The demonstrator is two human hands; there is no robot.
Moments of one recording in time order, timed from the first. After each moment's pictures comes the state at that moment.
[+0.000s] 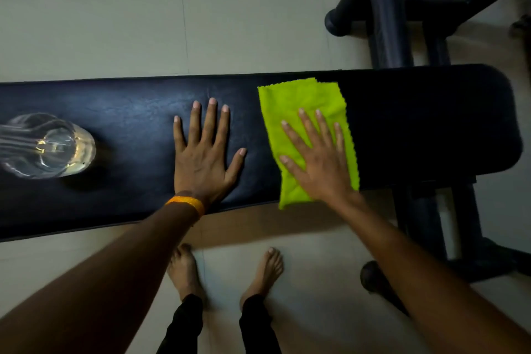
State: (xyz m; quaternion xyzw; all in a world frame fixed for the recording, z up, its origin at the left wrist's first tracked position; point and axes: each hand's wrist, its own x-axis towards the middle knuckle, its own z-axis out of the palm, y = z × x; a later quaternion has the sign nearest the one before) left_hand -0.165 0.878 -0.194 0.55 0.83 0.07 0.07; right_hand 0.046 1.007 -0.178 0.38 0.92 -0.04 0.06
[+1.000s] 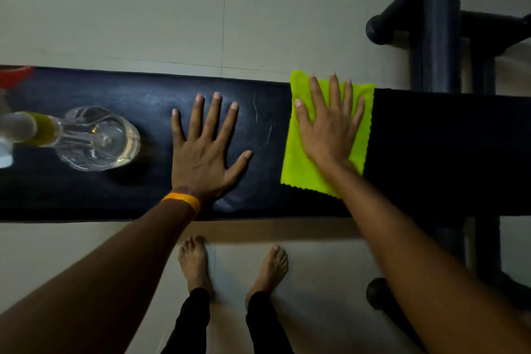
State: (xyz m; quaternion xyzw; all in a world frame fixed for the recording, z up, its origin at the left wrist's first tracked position) left_hand -0.226 0.854 -0.196 0.53 0.84 0.04 0.07; right_hand -0.074 1.042 -0.180 0.53 0.85 -0.06 0.01
